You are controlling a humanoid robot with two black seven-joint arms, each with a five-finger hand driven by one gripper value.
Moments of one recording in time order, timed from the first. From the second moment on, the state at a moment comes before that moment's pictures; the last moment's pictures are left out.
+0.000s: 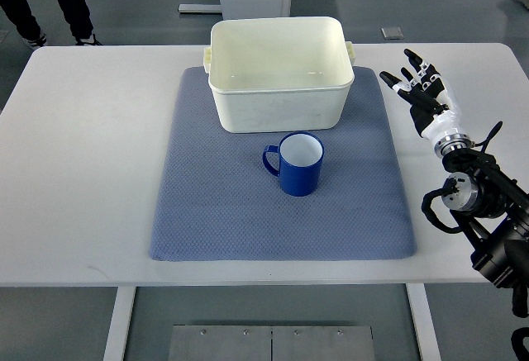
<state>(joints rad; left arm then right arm) -0.01 0.00 -0.11 -0.29 0.04 0.10 -0.12 0.62 -0.13 0.99 0.81 -0.44 -0.03 0.33</state>
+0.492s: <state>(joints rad) -0.01 0.00 -0.11 -0.29 0.04 0.10 -0.12 0.62 -0.14 0.99 0.81 -0.44 -0.03 0.33</state>
